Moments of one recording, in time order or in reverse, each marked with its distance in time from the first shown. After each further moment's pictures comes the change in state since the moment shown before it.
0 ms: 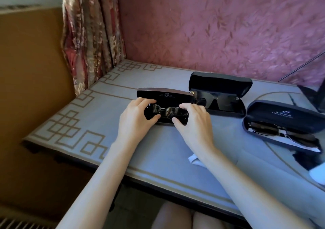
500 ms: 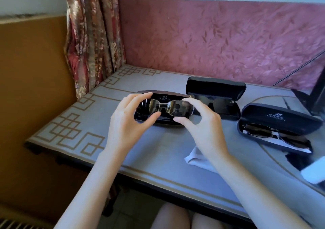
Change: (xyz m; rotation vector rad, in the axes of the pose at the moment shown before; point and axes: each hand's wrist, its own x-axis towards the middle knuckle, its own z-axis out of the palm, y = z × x) left_hand -0.018 0.022 -0.043 -0.241 0.180 0.164; right_hand -0.011 -0.004 -0.041 0.405 0.071 -0.075
